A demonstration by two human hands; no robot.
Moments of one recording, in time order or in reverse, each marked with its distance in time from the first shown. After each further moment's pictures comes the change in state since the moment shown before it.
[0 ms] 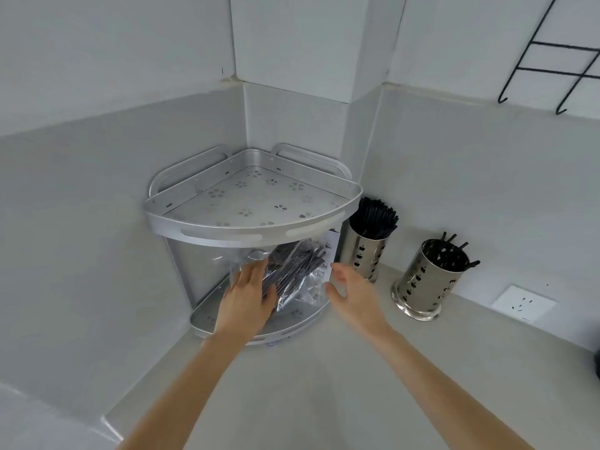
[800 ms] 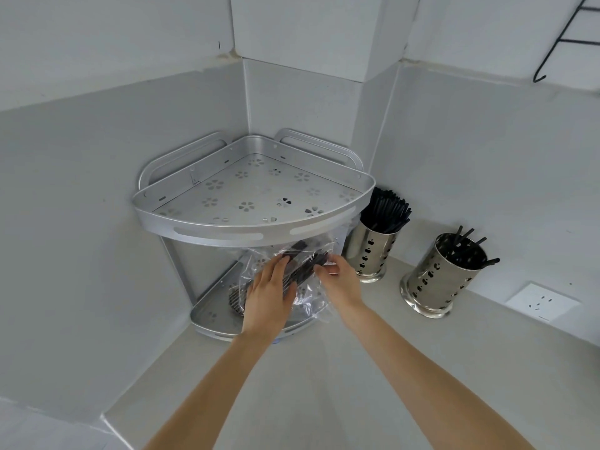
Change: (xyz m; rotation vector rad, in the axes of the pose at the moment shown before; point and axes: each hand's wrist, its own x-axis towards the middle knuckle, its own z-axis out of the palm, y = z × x) left_hand 0.018 0.005 0.042 -0.102 -0.004 -0.013; right_hand 0.047 -0.003 0.038 0.443 0.045 0.339
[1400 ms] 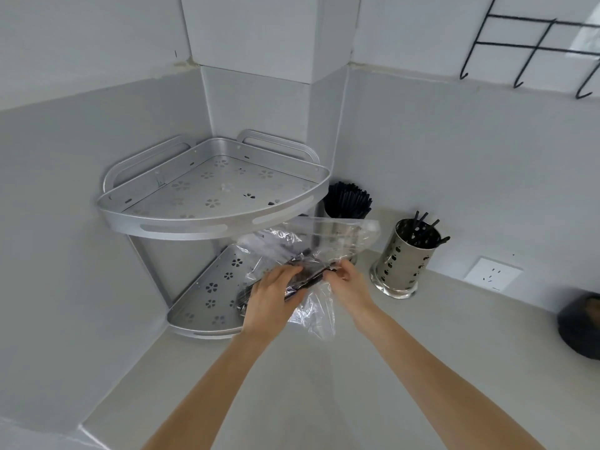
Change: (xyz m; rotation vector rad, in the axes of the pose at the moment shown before) left_hand -0.022 0.039 0.015 -0.049 -0.059 0.144; right_hand -0.030 0.027 -0.059 0.086 0.026 0.020
